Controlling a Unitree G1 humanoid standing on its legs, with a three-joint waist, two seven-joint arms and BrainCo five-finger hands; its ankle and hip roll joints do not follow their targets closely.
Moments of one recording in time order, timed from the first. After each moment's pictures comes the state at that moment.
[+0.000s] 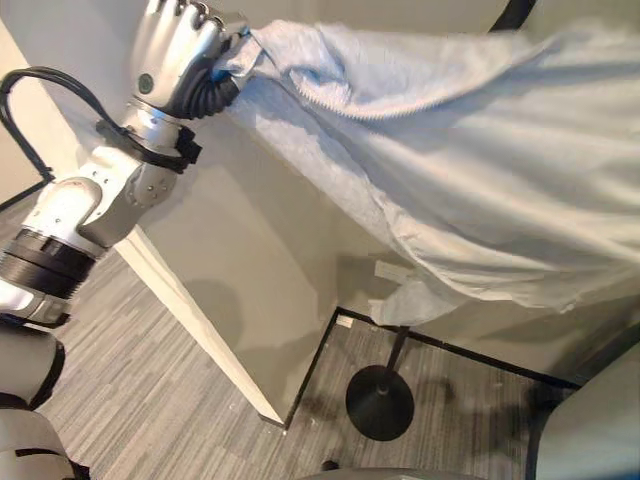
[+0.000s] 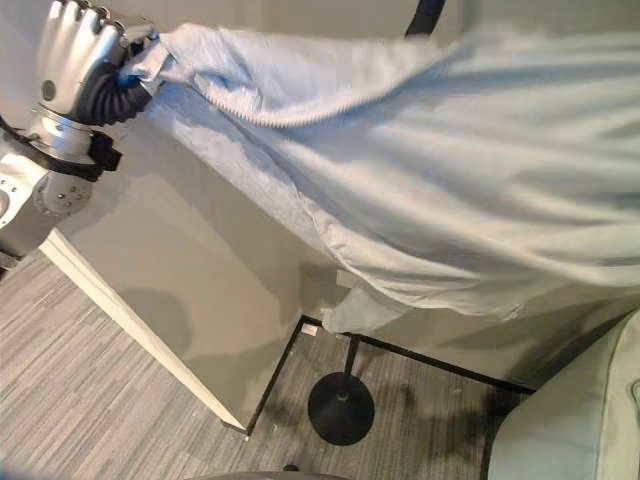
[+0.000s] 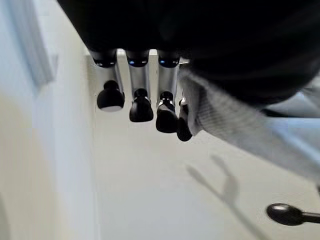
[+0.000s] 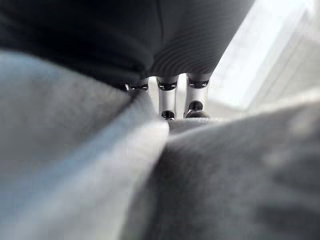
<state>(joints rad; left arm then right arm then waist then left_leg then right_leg) -1.01 1.16 -0.60 0.30 0.50 -0.24 0.71 -0.96 -1.48 0.43 0.92 -0.41 0.05 -0.77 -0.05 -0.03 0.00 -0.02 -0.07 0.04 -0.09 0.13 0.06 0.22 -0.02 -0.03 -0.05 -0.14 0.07</state>
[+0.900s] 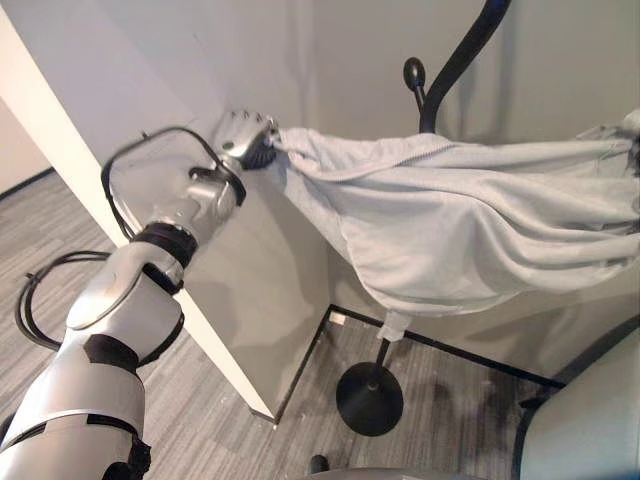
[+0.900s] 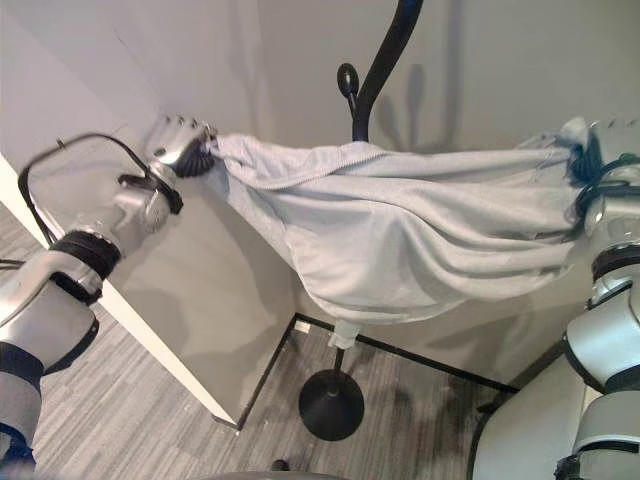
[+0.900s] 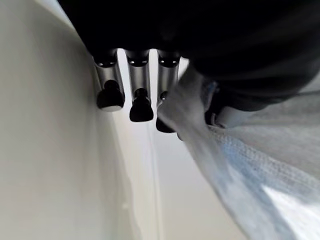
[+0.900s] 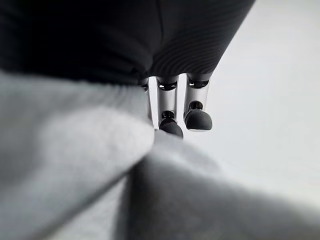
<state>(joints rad) -1.03 0.61 -0.78 1.03 0.49 -0.22 0.49 -1.00 -0.91 0.77 1.25 -0.47 0.03 -0.47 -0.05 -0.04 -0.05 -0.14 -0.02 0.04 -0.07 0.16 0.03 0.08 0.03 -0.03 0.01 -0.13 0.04</state>
